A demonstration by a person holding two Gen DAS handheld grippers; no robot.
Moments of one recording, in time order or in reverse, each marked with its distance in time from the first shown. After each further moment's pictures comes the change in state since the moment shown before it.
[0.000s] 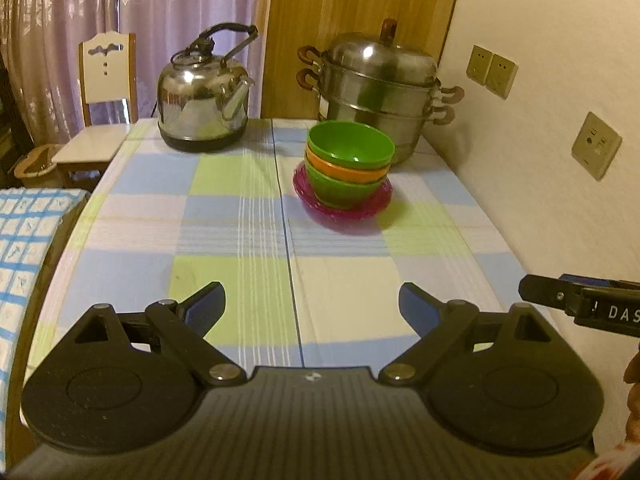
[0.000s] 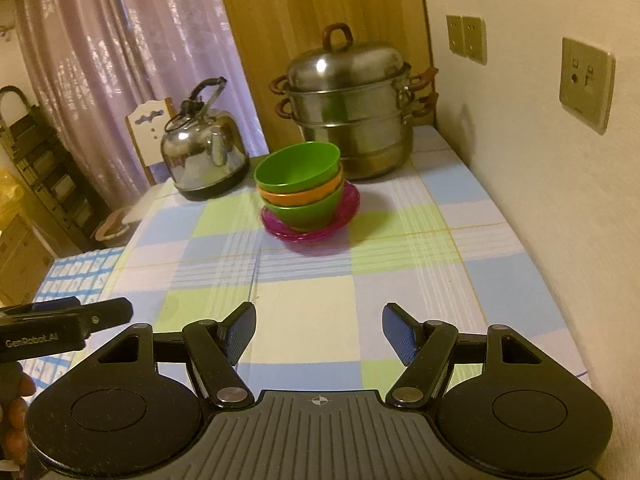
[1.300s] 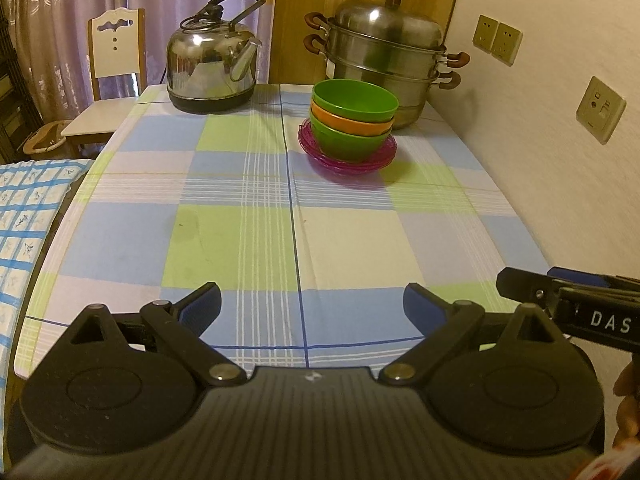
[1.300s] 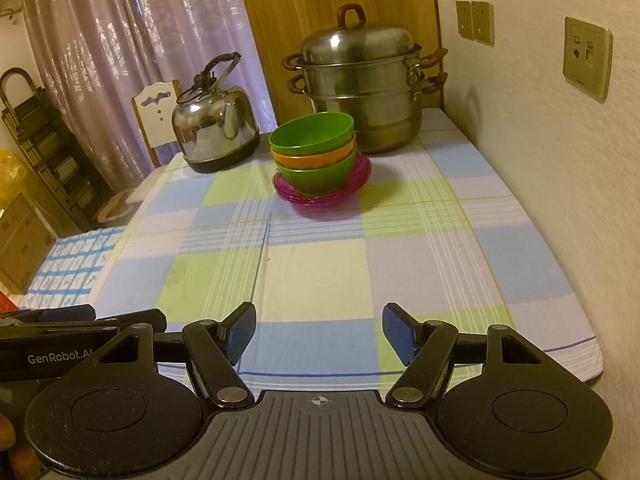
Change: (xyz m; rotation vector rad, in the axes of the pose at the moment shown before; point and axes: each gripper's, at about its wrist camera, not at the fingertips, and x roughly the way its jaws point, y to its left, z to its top) left arm 0.001 -0.009 -0.040 -0.009 0.061 0.036; right arm 0.001 0.017 -0.044 -0.014 0.036 0.000
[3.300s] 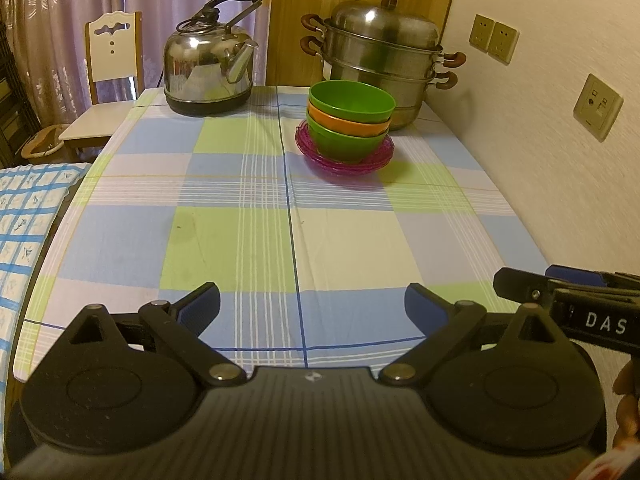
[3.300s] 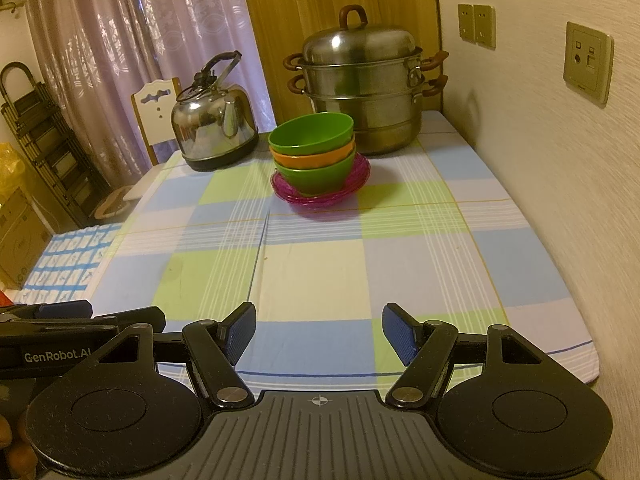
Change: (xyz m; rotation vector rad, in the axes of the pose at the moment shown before) left arm 0.001 -0.003 -0.002 0.009 -0.006 -0.003; right arm 0.002 0.001 -0.002 -0.019 -0.002 -0.009
